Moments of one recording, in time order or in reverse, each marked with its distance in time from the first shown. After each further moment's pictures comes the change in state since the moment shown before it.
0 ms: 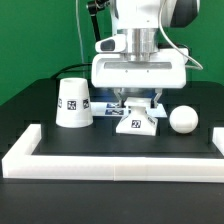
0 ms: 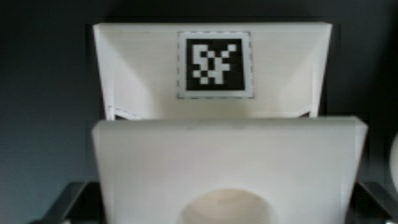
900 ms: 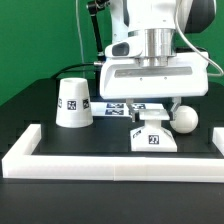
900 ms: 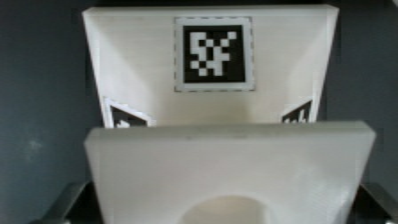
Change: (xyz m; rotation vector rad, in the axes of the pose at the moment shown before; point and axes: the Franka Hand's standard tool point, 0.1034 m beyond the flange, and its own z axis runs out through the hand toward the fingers) arm 0.072 -0.030 0.006 0.023 0.084 -0.127
